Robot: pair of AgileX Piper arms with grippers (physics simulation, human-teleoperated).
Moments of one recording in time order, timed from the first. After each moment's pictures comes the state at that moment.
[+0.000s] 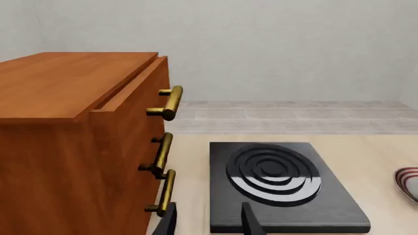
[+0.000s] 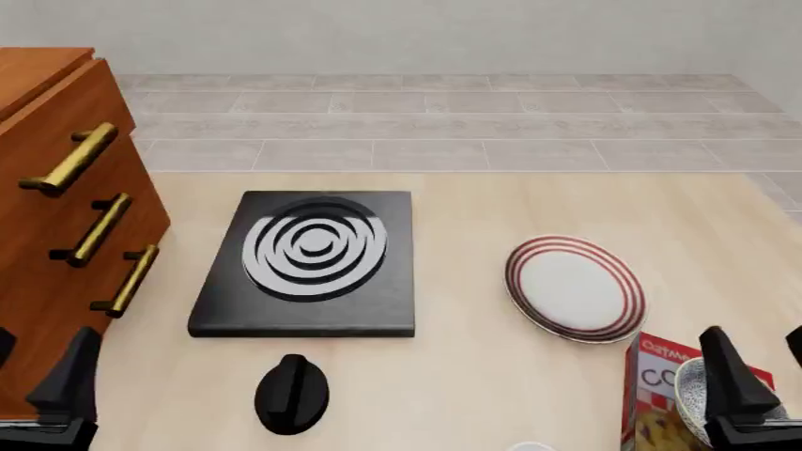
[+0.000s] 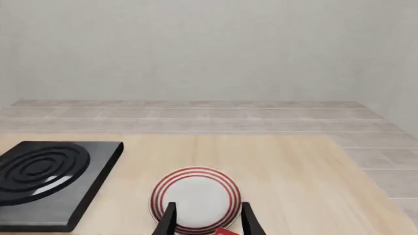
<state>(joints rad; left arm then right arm) 0.00 0.00 0.00 0.00 0.00 0.00 0.00 0.00 0.00 0.00</state>
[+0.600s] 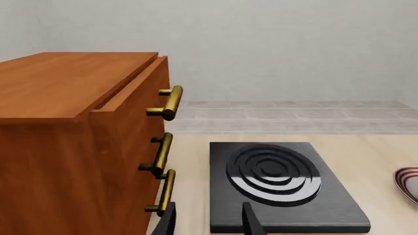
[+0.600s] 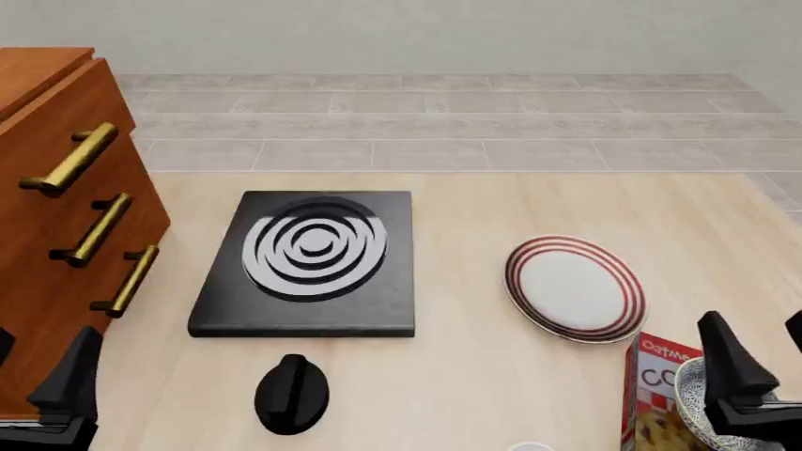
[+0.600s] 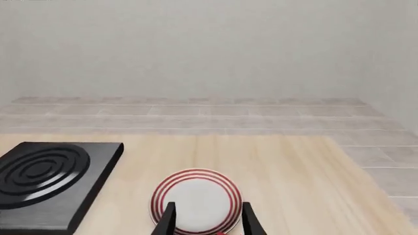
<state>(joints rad) 0.00 0.00 0.00 0.00 0.00 0.01 0.11 -0.04 -0.05 0.00</state>
